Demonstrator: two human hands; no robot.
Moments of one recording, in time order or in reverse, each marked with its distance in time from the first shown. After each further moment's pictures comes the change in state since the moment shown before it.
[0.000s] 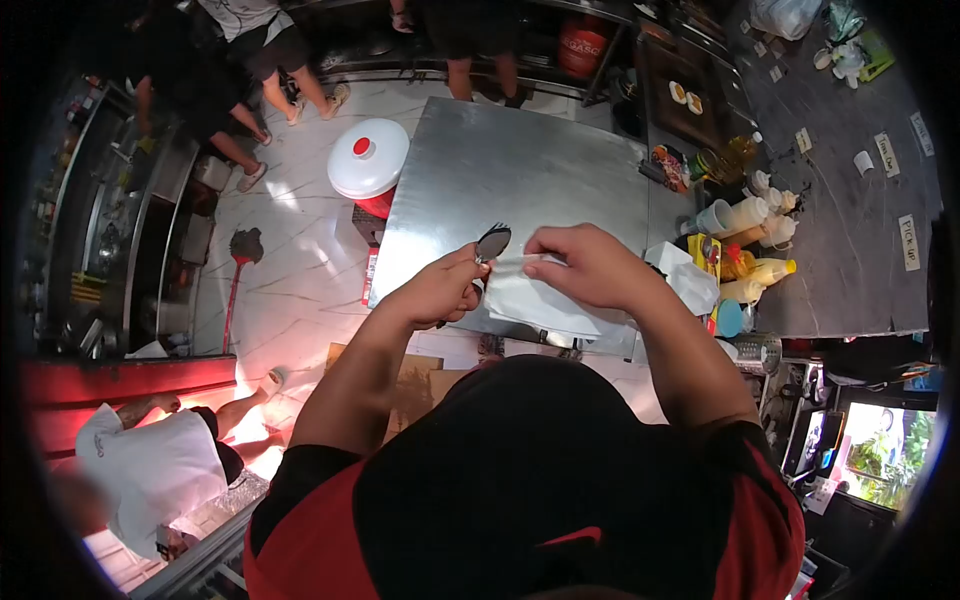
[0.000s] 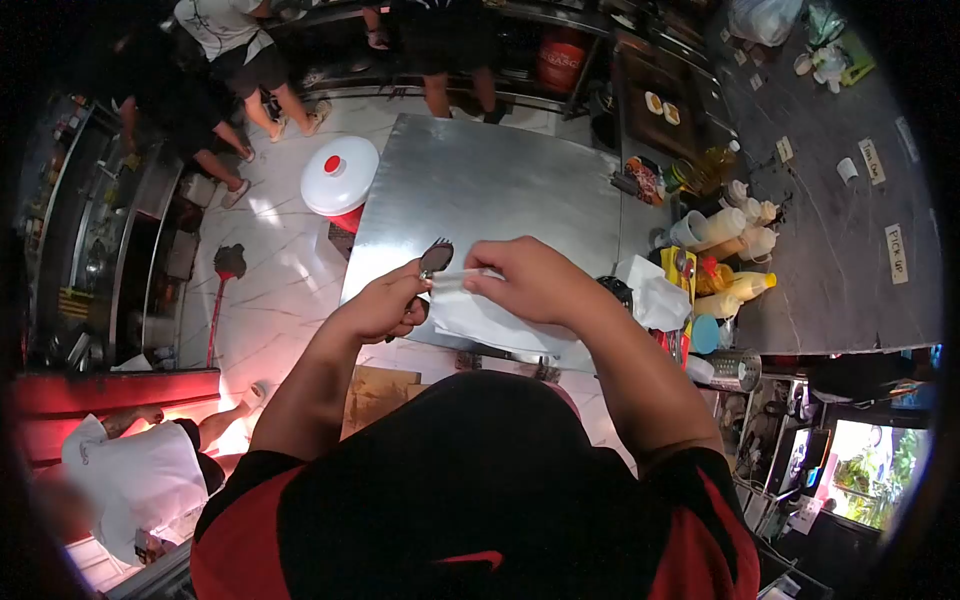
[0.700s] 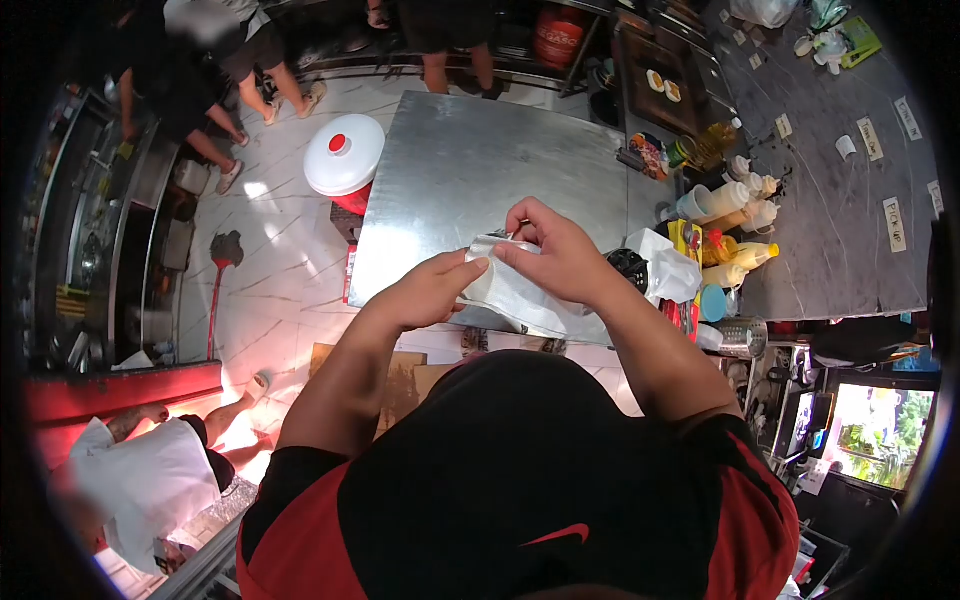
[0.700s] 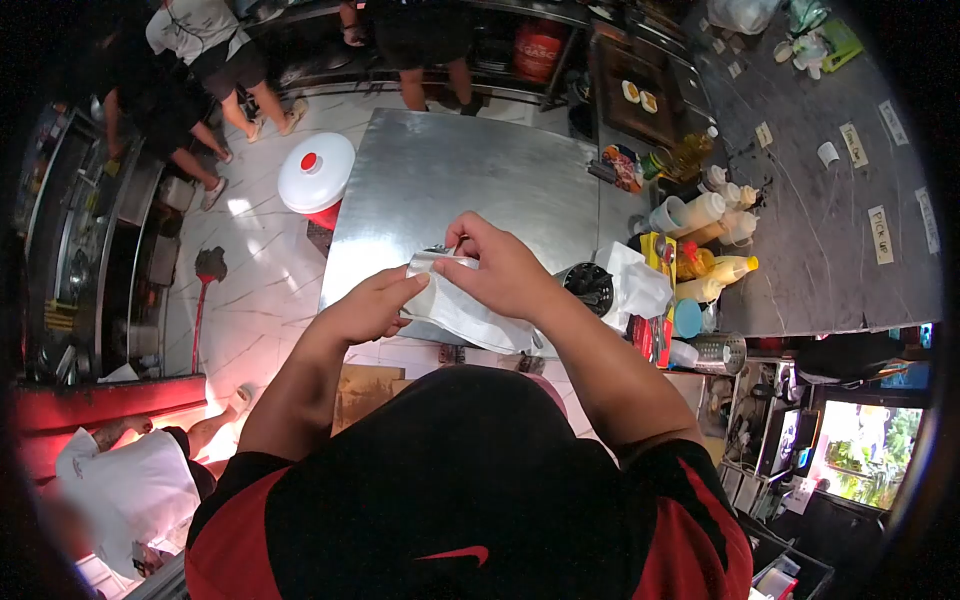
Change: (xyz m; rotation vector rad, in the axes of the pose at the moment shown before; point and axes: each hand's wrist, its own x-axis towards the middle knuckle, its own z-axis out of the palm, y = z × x) left_hand -0.006 0.001 0.026 0.294 0.122 0.017; right_hand 0.000 0.019 0.034 0.291 0.185 0.113
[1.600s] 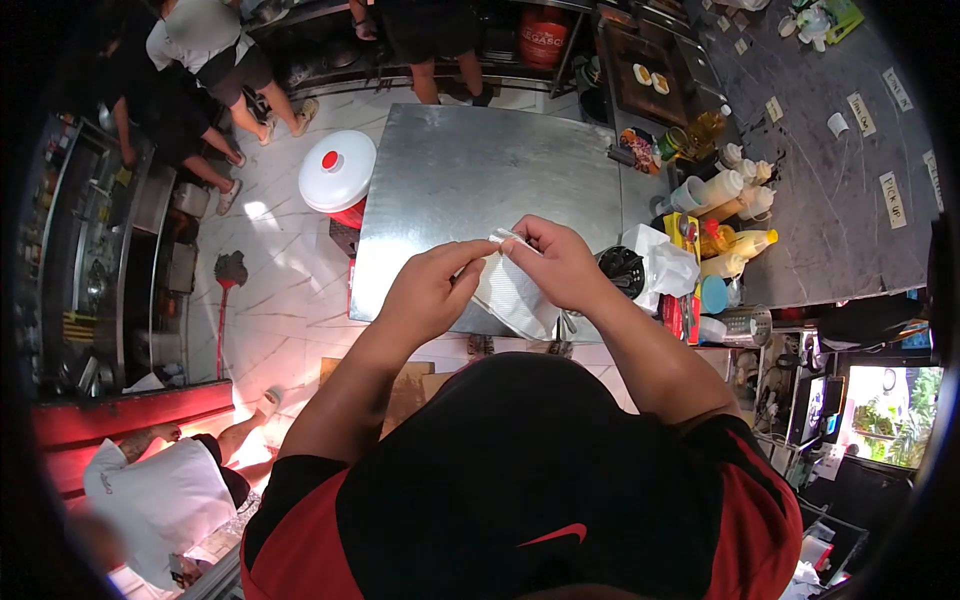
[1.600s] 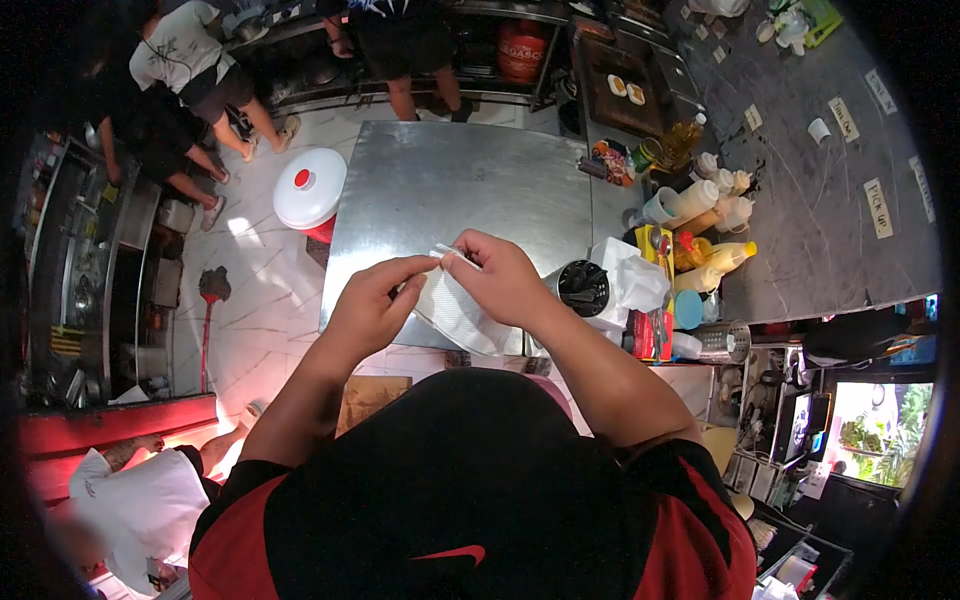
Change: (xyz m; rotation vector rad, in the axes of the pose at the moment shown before) left_hand 0.000 0.009 0.020 0.446 0.398 0.835; right_hand -0.011 0.017 0.006 0.148 0.136 0.017
